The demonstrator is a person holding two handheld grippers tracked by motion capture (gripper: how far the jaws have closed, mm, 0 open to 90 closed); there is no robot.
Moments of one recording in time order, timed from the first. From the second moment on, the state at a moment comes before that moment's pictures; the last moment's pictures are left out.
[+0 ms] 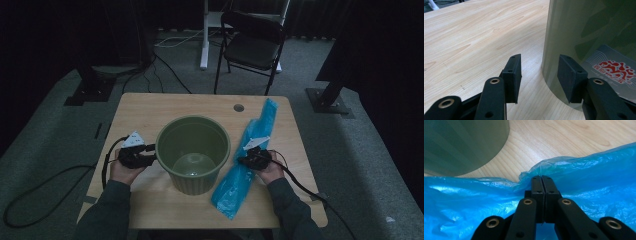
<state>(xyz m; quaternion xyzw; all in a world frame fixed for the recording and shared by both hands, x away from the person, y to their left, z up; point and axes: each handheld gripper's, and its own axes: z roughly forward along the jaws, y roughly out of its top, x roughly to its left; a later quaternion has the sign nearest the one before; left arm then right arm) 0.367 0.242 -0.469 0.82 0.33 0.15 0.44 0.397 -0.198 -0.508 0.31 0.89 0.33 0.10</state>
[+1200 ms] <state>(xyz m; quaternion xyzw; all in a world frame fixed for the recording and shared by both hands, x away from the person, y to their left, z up) 0.363 0.248 -0.453 0.81 0.33 0.16 0.46 0.398 -0.218 -0.380 0.27 0.85 0.43 0.14</state>
